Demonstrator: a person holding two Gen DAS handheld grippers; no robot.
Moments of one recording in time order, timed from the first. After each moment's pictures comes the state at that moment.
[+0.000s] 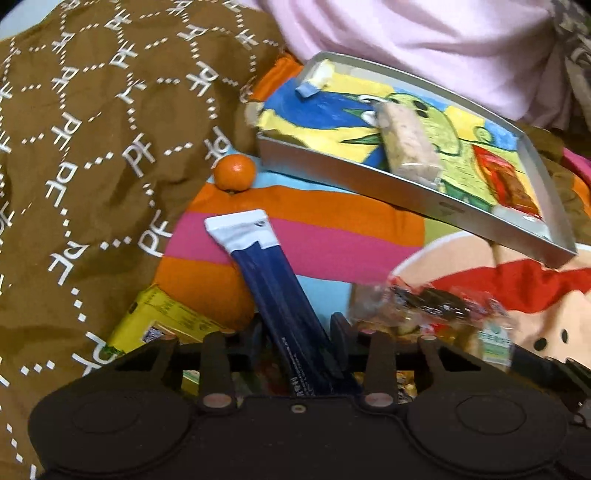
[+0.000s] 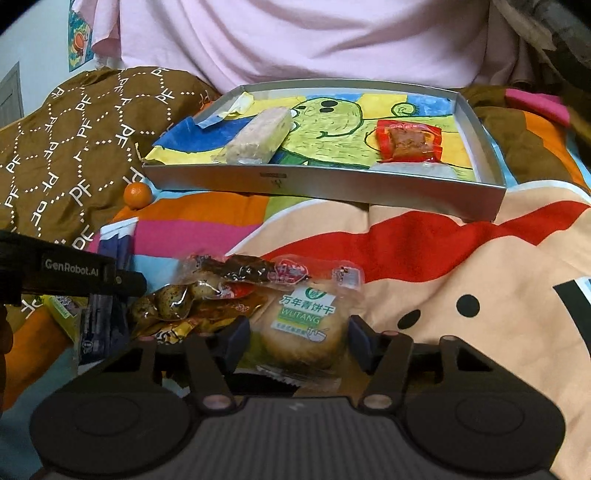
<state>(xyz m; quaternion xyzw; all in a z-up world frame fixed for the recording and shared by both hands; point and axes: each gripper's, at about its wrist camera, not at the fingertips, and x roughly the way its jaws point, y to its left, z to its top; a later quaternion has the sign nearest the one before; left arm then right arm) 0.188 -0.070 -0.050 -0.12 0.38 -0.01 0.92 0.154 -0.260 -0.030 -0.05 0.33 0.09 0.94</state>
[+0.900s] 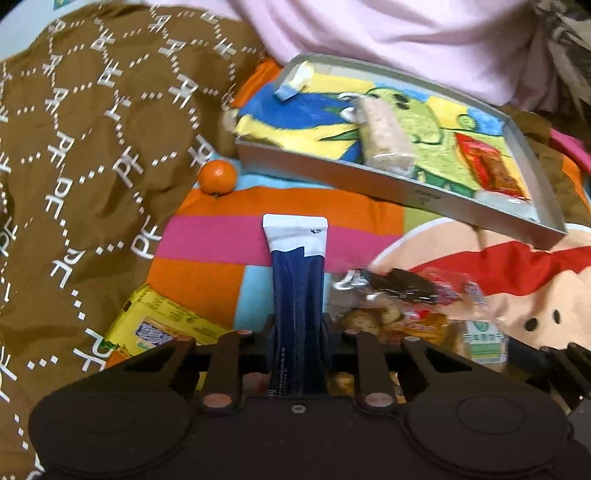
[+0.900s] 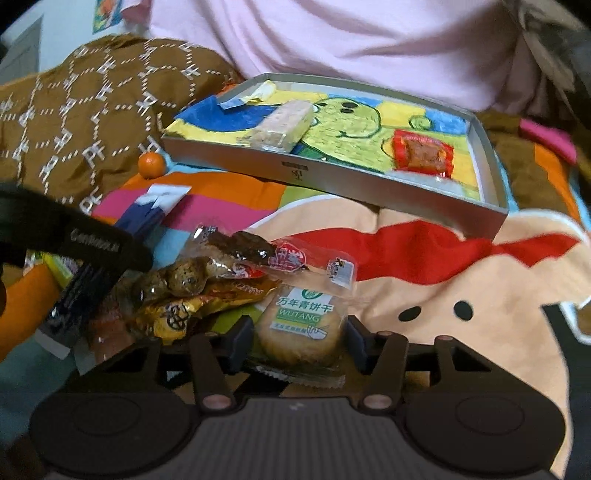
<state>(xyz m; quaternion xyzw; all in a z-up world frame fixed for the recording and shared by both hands) 0.176 -0.092 -0.040 -0.09 0.38 -0.01 0.92 0.141 -0.244 -0.027 -0.14 0.33 0.09 0.93</state>
